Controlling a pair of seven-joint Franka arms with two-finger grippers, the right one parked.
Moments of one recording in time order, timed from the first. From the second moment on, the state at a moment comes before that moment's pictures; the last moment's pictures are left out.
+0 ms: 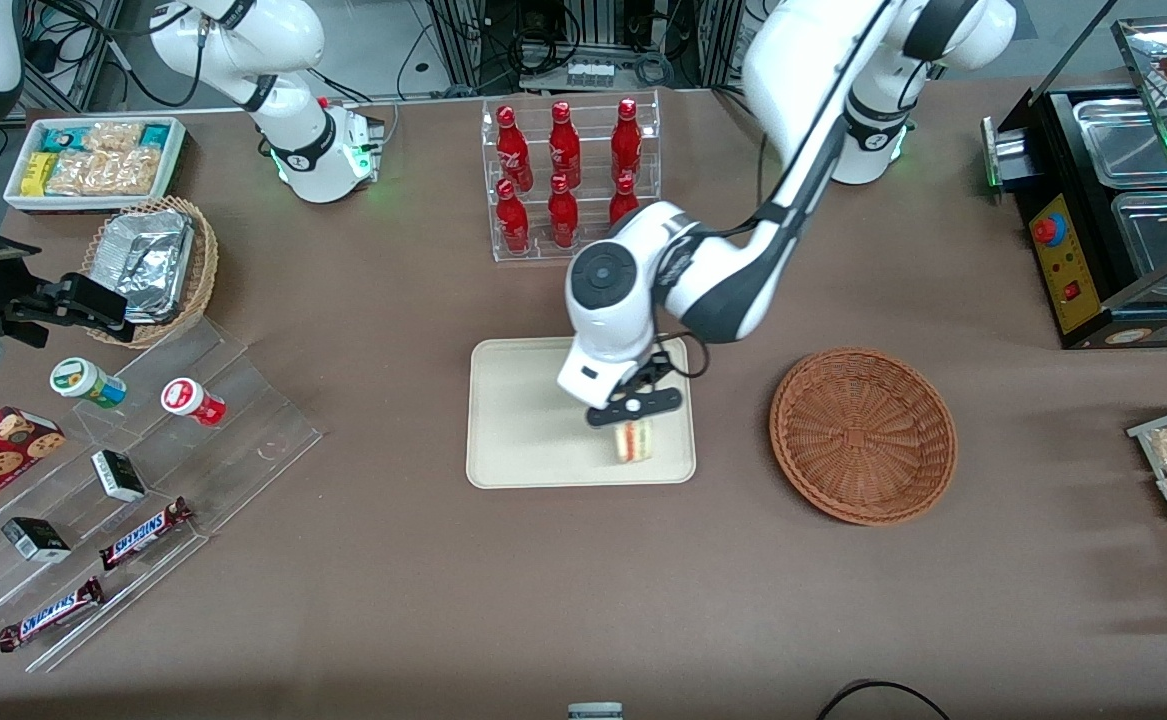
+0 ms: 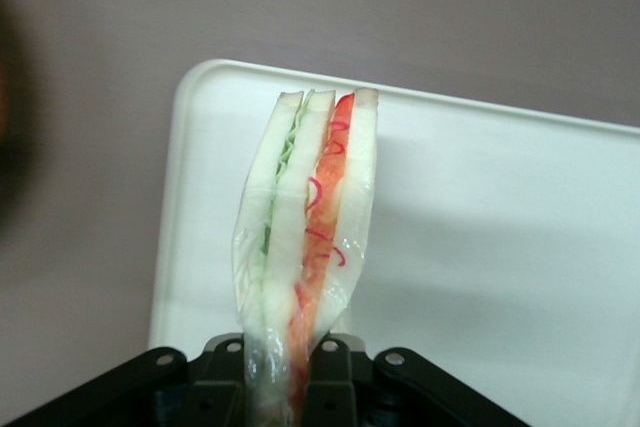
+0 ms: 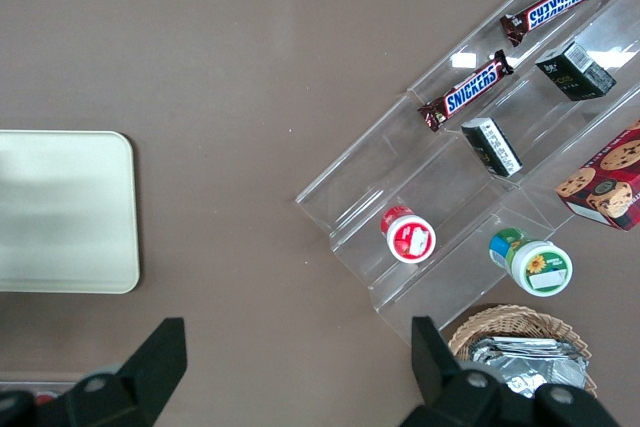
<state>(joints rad) -0.75 0.69 -0.01 -1.38 0.08 2.03 -0.97</state>
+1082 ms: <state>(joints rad) -0.85 0.81 -0.01 -1.37 0.08 2.19 -1.00</state>
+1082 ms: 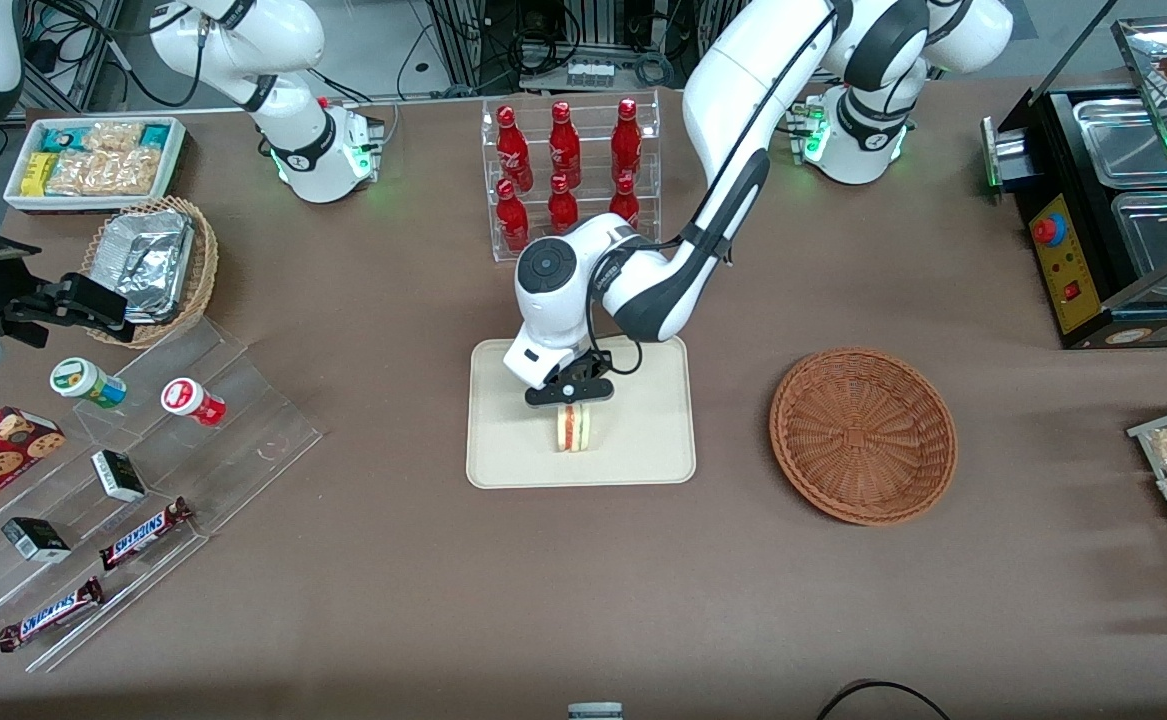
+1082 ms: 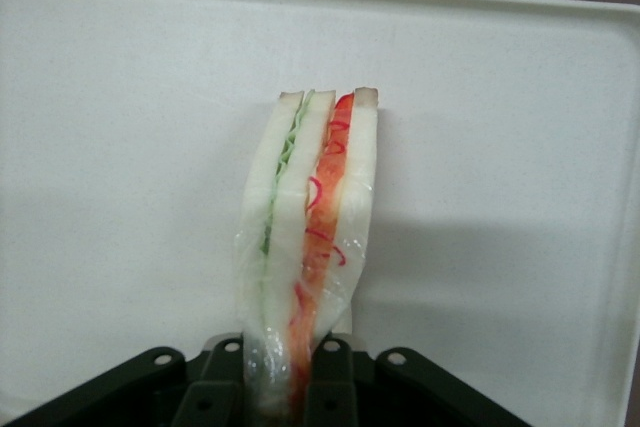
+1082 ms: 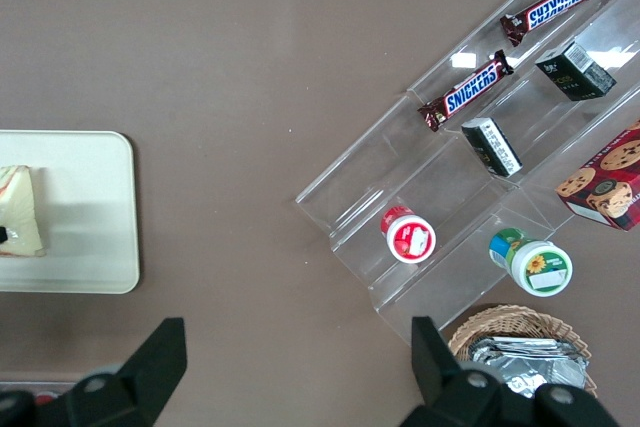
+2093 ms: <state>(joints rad) -0.61 0.45 0.02 -1.30 0.04 1.73 -1.00</state>
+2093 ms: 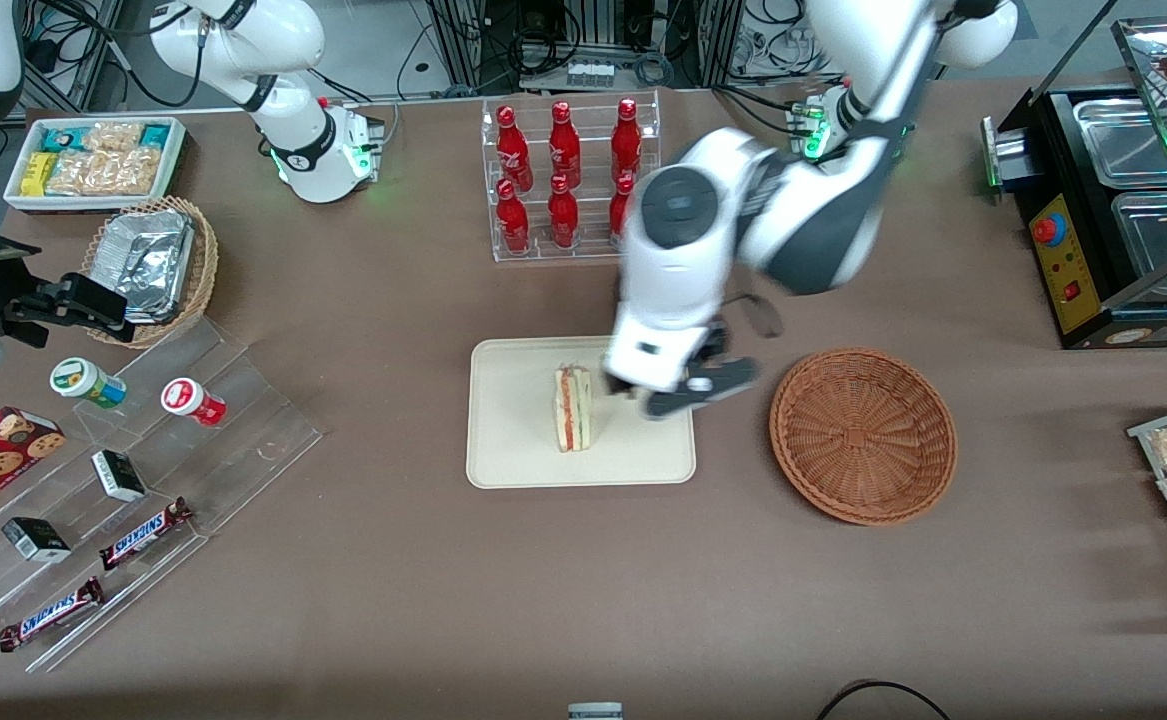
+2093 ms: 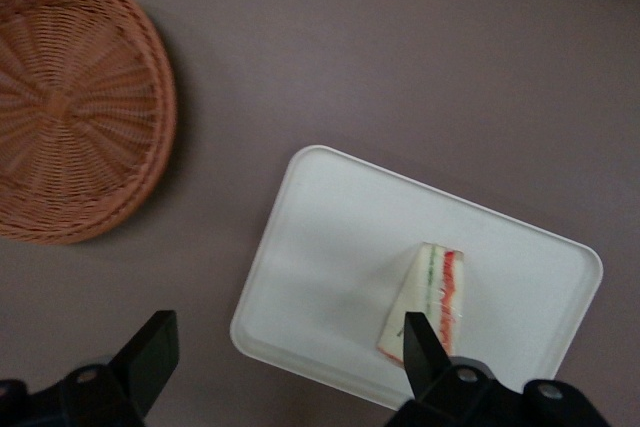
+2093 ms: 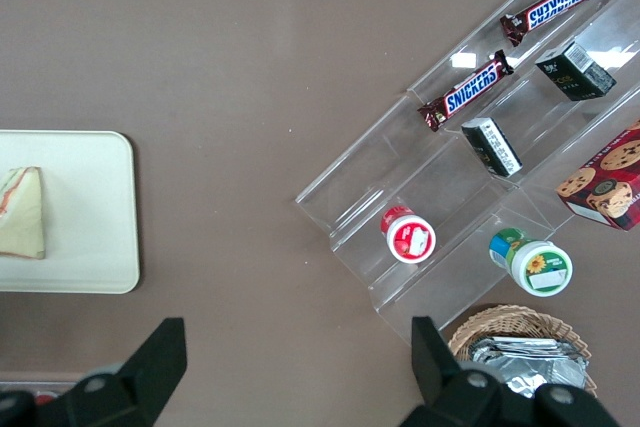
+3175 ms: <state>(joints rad) -0.04 0.05 0.02 -1.59 0.00 1.52 0.00</state>
